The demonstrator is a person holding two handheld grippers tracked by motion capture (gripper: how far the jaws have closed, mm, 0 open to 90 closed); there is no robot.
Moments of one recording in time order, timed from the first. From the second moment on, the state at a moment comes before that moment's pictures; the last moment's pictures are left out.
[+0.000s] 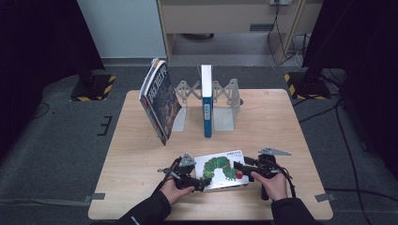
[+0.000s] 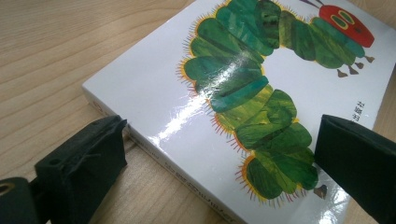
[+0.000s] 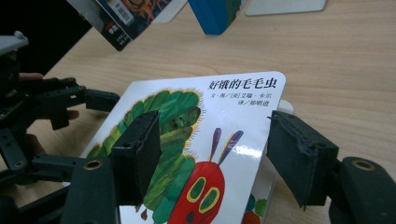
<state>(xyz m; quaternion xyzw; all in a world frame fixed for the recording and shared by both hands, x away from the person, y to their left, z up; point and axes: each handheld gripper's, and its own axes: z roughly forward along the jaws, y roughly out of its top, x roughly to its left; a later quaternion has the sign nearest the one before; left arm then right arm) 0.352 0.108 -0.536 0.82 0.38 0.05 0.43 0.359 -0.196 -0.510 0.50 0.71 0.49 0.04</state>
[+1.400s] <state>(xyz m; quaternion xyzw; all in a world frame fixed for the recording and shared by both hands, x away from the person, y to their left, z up) 0.352 0.111 -0.537 0.81 0.39 0.03 0.44 0.359 -0.190 -0.515 0.49 0.71 0.50 -0.02</state>
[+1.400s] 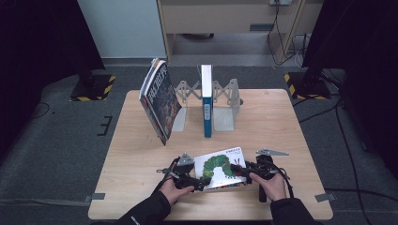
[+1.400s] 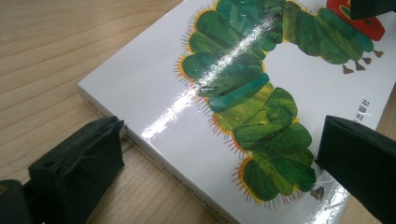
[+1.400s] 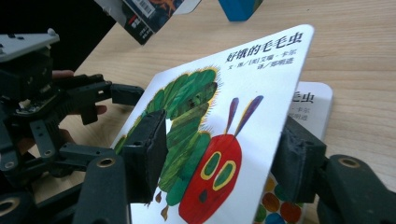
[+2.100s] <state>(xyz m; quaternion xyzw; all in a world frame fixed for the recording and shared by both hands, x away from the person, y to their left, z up) 0.352 0.110 -0.536 0.81 0.39 0.04 0.43 0.366 -0.192 -0.515 0.49 0.72 0.48 -0.01</state>
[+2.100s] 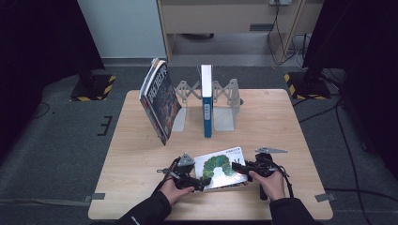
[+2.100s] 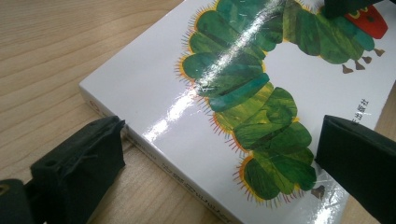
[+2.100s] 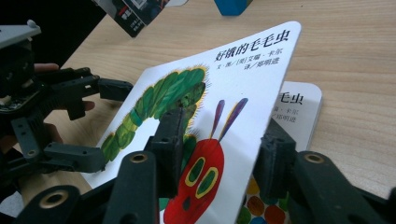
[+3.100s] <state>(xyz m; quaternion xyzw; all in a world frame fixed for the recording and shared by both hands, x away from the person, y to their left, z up) 0.353 0.115 -0.528 0.80 0.39 0.00 0.44 0.360 -0.201 -0.480 0.42 0.68 0.60 -0.01</state>
